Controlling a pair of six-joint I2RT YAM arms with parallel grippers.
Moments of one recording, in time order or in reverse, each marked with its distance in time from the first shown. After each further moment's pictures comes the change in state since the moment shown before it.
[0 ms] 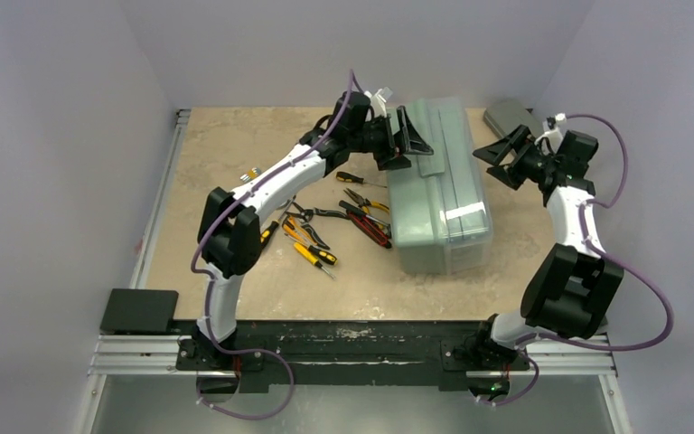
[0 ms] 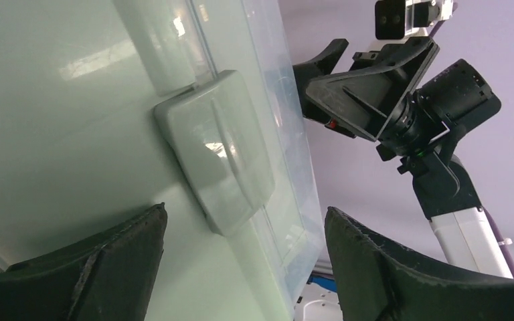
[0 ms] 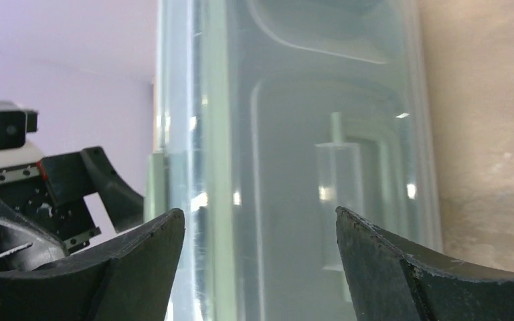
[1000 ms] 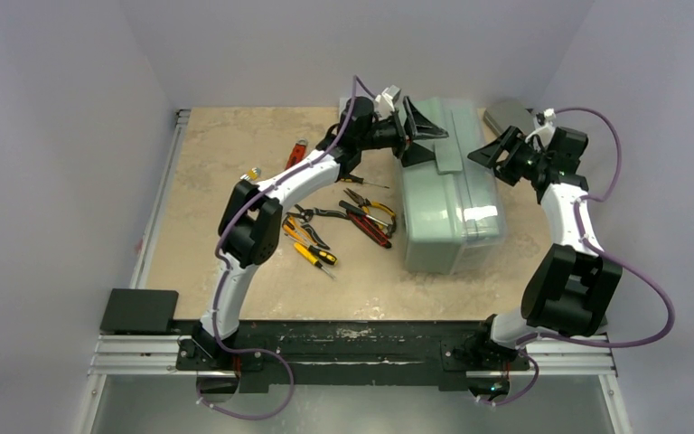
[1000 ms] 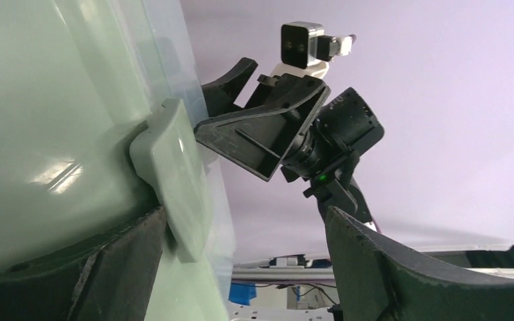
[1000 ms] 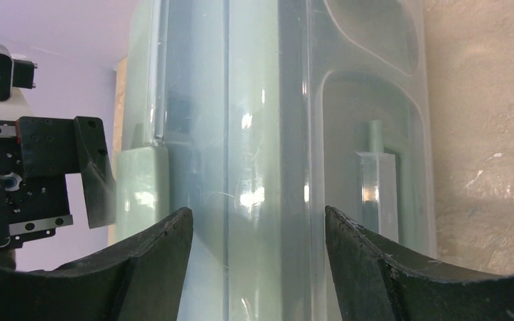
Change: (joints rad) left arm -0.011 0.169 0.050 0.443 0.116 -0.407; right arm 0.088 0.004 0.035 -0.048 0.077 -0.122
